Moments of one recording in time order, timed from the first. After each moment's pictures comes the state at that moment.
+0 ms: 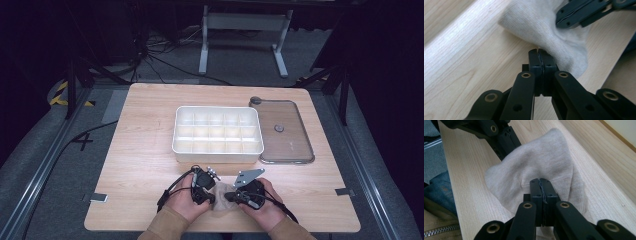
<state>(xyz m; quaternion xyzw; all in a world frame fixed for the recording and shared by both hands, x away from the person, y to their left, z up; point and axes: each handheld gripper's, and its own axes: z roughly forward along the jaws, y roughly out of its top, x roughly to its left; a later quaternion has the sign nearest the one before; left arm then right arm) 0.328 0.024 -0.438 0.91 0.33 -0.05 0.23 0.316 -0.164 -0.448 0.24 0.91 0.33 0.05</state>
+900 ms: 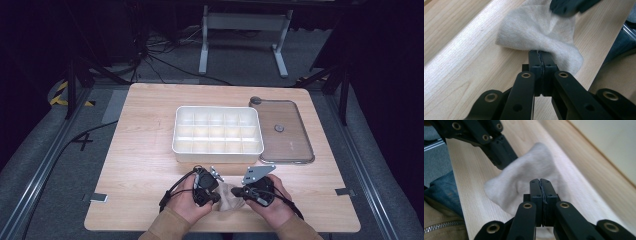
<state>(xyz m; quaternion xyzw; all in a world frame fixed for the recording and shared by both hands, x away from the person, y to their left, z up) 0.320 0.021 -0.425 0.91 0.31 -0.03 0.26 0.315 -0.184 -0.422 0.24 0.91 0.34 0.07</state>
